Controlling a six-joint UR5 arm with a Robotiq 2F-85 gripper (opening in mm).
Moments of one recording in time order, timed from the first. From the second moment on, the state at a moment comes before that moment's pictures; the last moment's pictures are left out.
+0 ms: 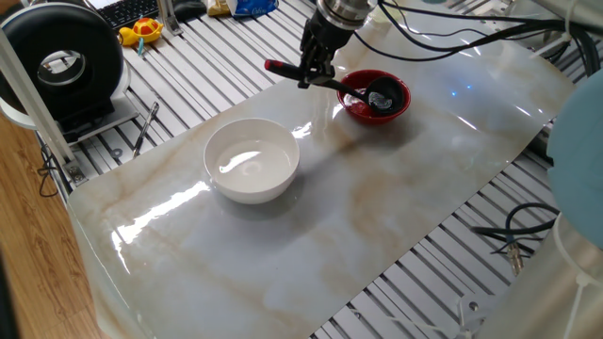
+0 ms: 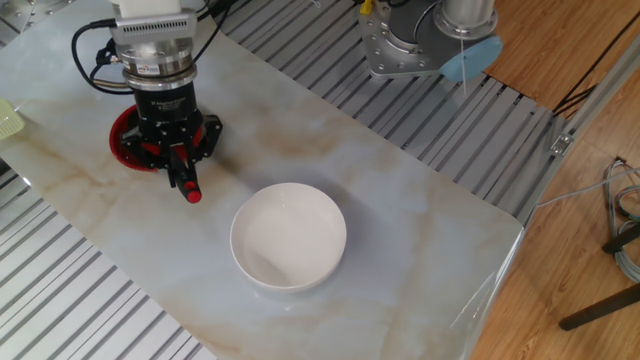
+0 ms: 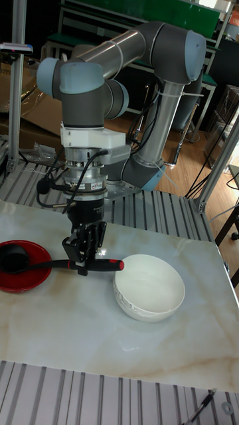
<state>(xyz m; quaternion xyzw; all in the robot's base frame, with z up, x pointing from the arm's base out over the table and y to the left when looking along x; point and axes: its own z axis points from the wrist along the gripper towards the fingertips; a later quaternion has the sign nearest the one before) 0.616 -0.044 0.130 -0.50 0.85 0.02 0.18</state>
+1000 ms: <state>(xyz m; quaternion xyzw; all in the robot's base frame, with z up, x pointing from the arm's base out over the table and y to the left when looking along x) 0.612 -0.039 0.127 -0.50 0.85 0.03 0.18</state>
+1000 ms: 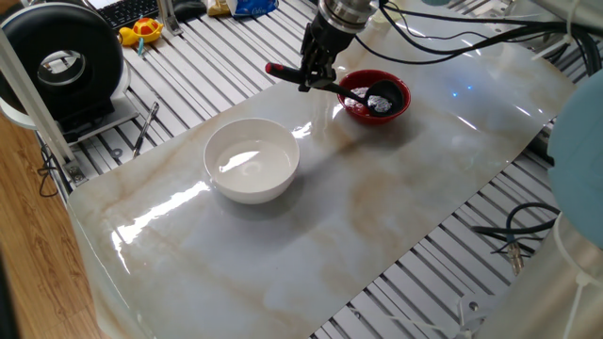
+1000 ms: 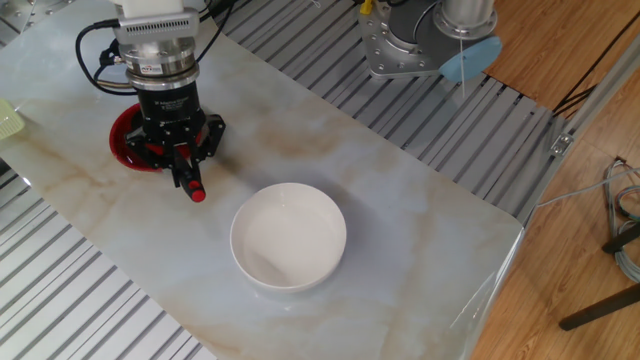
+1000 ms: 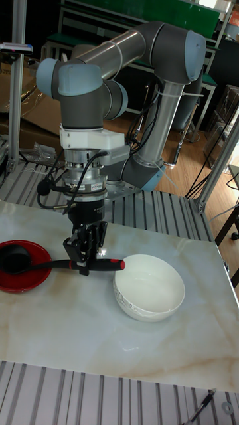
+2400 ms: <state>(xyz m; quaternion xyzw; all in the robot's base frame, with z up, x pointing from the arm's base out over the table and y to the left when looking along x) 0.619 -0.037 0.125 -0.51 0.84 0.03 0.18</state>
